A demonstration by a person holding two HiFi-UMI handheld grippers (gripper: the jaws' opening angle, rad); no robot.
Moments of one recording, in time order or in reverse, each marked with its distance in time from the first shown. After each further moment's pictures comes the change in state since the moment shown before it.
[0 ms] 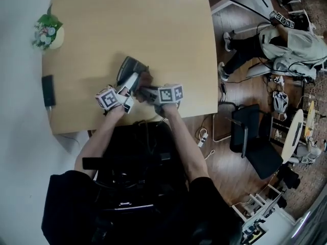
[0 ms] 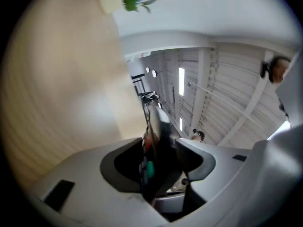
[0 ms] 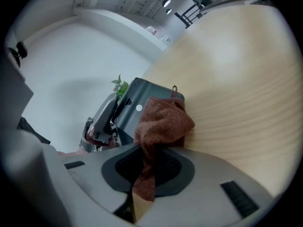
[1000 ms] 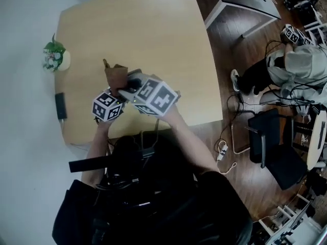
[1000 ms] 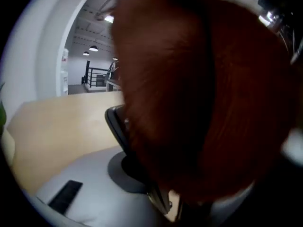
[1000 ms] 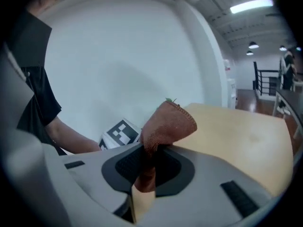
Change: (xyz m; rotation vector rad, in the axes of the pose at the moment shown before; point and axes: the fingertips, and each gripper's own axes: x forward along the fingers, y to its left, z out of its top) left arm 0.021 -0.095 -0.018 0.959 0.701 0.170; right arm -0.094 0.208 0.119 -0.859 0.008 0.048
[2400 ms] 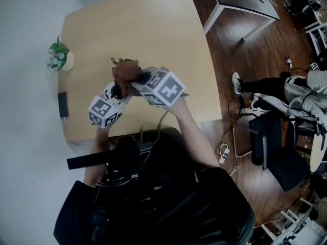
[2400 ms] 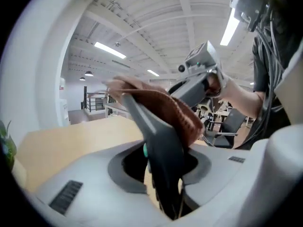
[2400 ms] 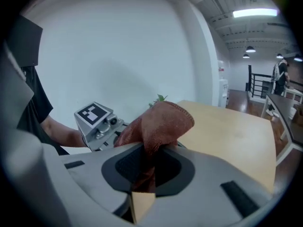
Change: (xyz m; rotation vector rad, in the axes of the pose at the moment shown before) left arm -0.040 -0.038 0.058 0.186 -0.201 0.058; right arm -0.042 -0.022 -0.017 0.001 0.056 -0.083
